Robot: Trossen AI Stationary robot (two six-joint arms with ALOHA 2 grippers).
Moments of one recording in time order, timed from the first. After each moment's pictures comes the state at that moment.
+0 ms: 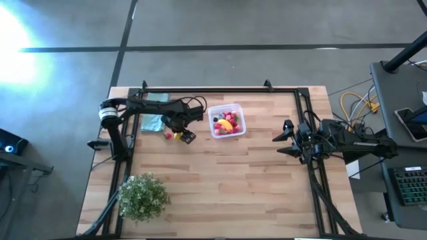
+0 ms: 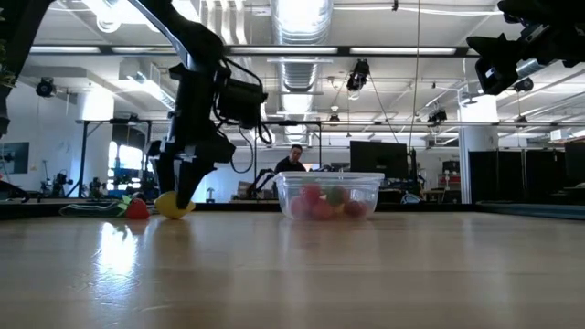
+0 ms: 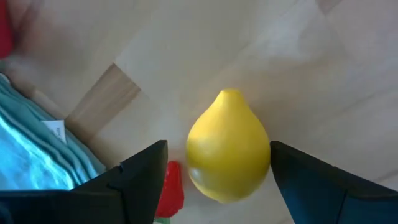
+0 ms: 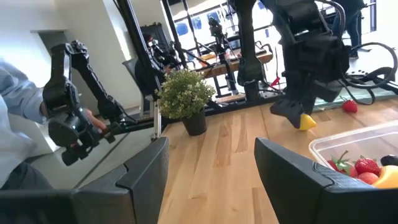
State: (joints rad) left arm 0.36 1.78 1.15 -1.01 -0.06 -0.48; right arm -0.07 0.16 0.21 -0.03 -0.29 0.30
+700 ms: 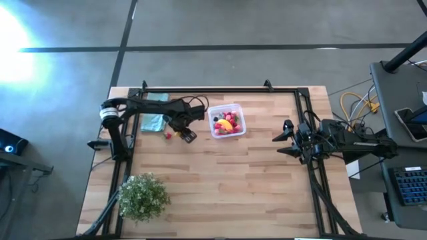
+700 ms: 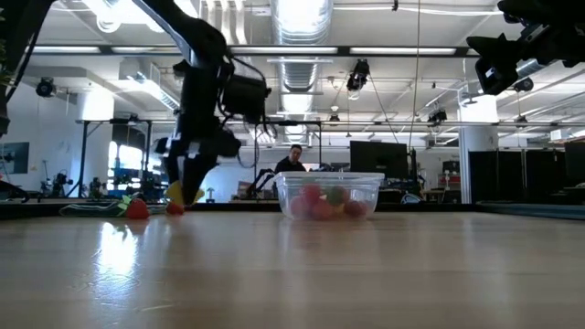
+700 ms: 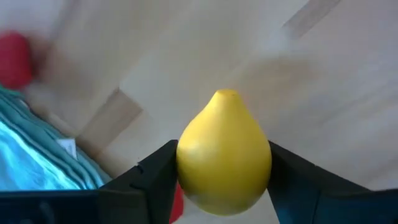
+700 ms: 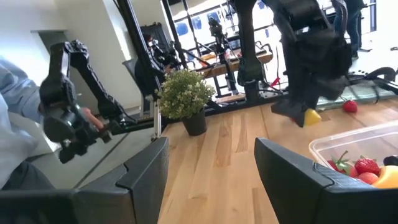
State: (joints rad) left arm 0.36 1.78 1.19 -1.01 -0.08 -0.44; right arm -0.07 0.16 0.21 -0.03 -0.29 0.30
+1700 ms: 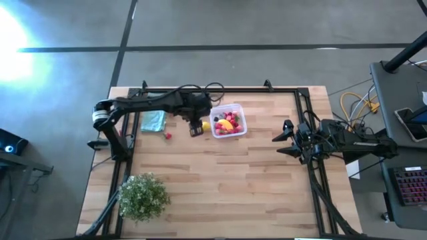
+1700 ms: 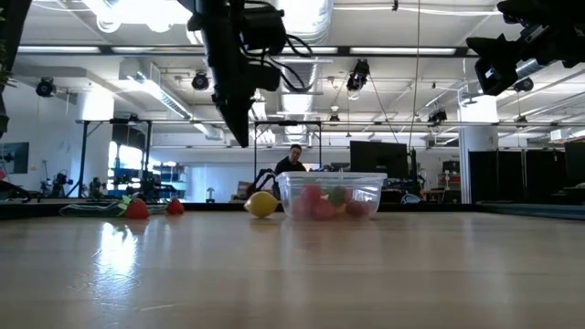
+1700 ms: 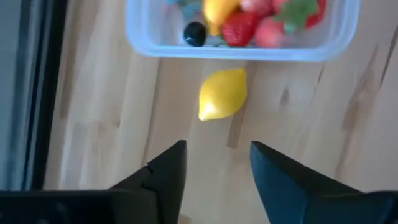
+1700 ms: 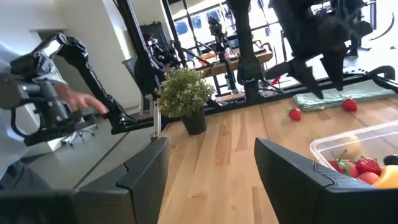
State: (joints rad) left arm 0.29 1.70 1.43 -0.94 -0.17 0.10; right arm -0.07 0.17 0.21 -0.03 -0.29 0.30
